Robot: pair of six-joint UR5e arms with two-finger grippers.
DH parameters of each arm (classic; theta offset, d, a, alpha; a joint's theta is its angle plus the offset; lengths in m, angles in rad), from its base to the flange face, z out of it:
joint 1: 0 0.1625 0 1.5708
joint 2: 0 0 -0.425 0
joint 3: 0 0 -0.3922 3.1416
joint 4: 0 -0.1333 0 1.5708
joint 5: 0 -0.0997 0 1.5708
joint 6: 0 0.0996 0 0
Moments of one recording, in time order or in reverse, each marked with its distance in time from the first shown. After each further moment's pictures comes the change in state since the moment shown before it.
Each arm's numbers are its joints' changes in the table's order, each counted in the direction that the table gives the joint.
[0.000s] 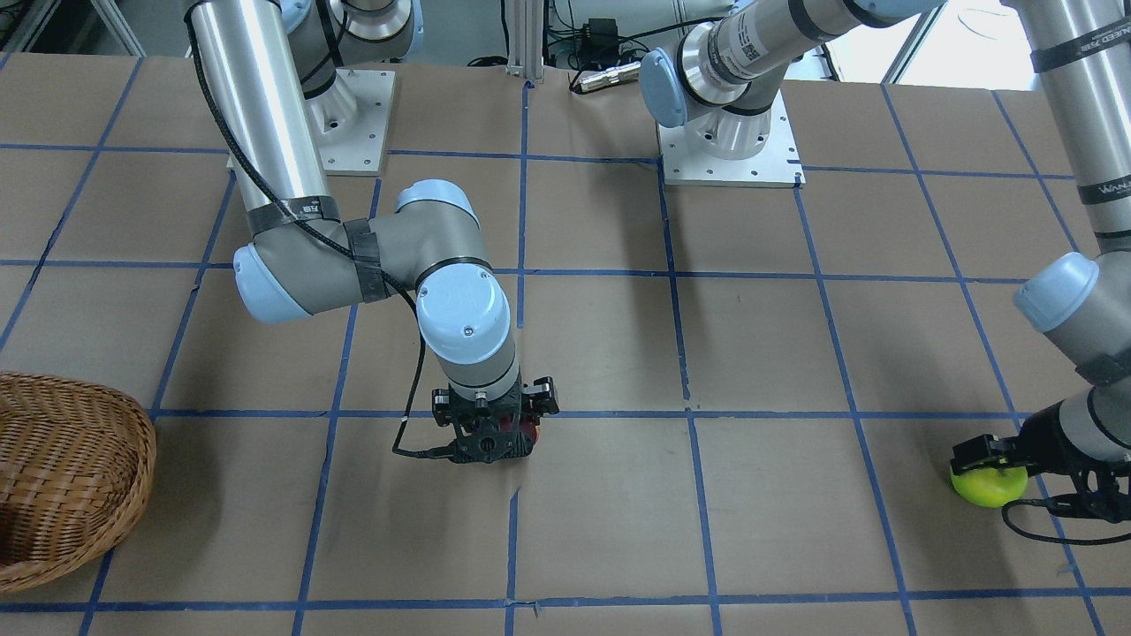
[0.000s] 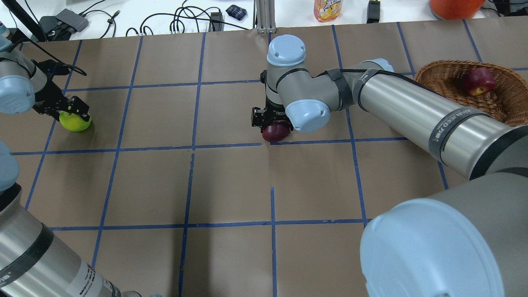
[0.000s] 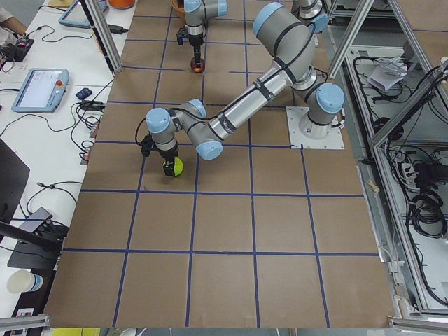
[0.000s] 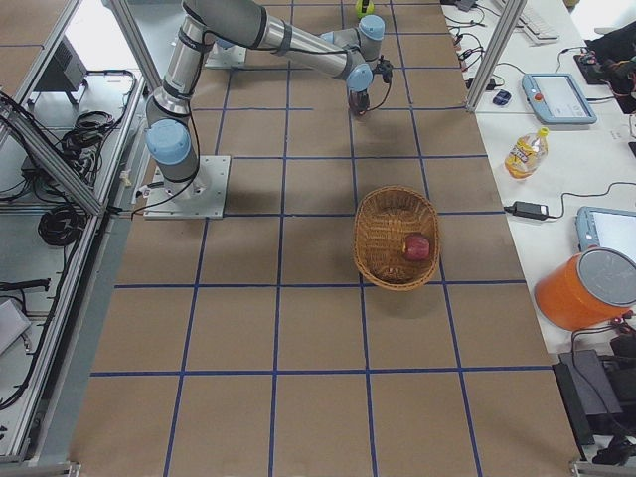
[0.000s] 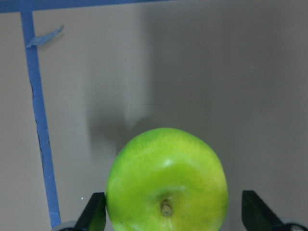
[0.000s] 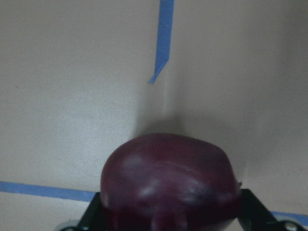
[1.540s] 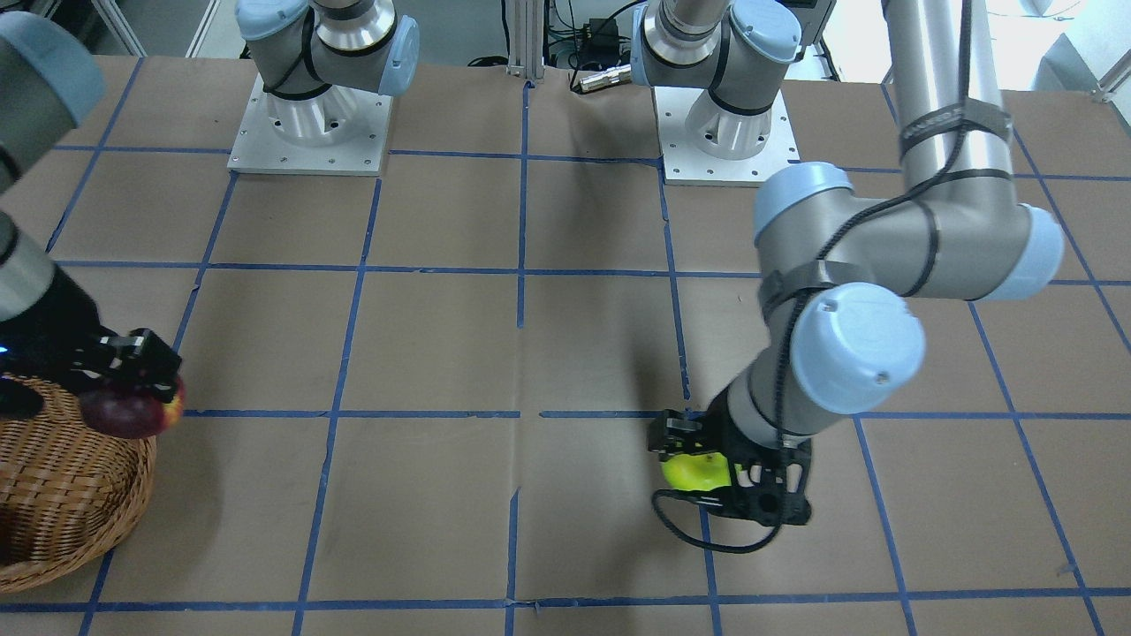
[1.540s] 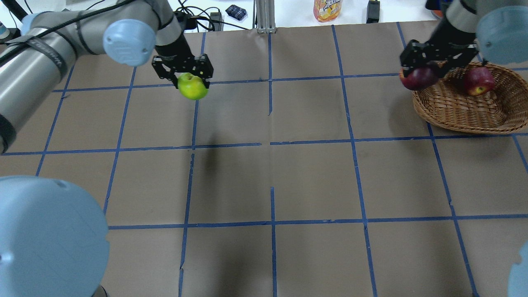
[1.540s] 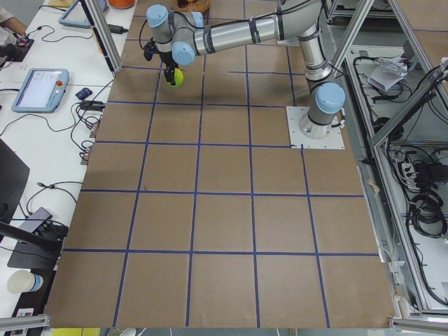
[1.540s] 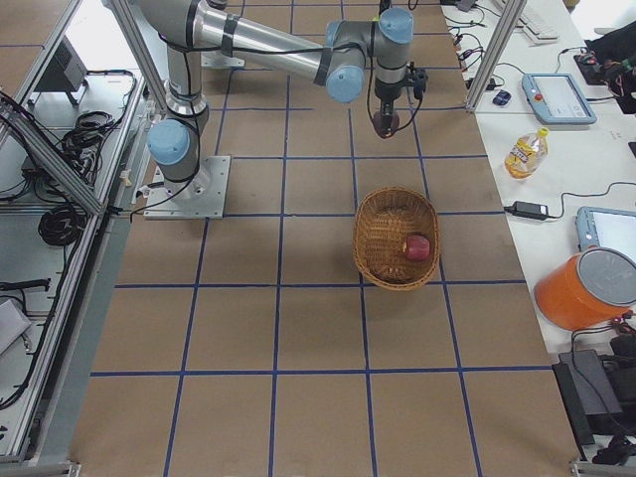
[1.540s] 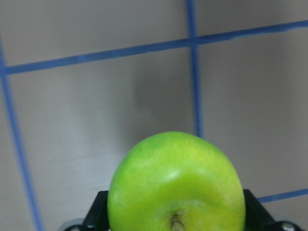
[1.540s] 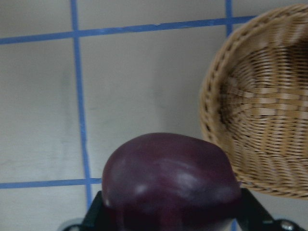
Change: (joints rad) left arm -0.627 0.117 0.131 0.280 0.107 -0.586; right arm -0.627 -0.332 0.005 -0.275 0.055 -0.506
